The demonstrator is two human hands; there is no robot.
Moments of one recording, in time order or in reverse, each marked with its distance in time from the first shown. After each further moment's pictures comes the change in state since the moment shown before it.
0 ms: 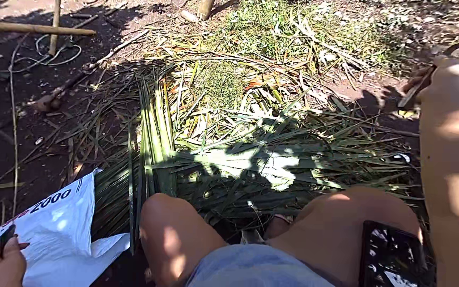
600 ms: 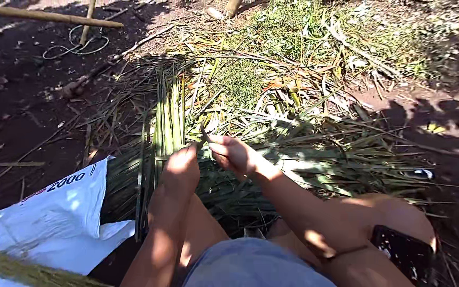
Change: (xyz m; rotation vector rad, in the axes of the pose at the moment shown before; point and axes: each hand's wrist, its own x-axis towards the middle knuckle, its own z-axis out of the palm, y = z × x) left_hand -0.131 0.262 0.150 -0.021 0.163 0.923; right_hand -0.379 0.058 0.164 -0.028 -1.583 0.386
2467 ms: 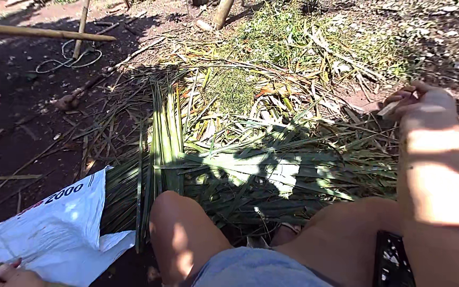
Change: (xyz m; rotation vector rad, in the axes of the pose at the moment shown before) left_hand -0.178 -0.299 -0.135 -0.091 0.445 -1.136; right_hand -0.159 -0.073 -0.333 0.657 1.157 -0.723
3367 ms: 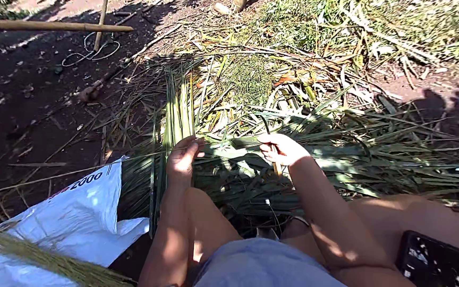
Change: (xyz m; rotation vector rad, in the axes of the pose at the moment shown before) left_hand -0.225 0.245 0.150 -0.942 -1.040 0.261; right_hand -0.205 0.198 0.062 -0.579 -0.755 0.818
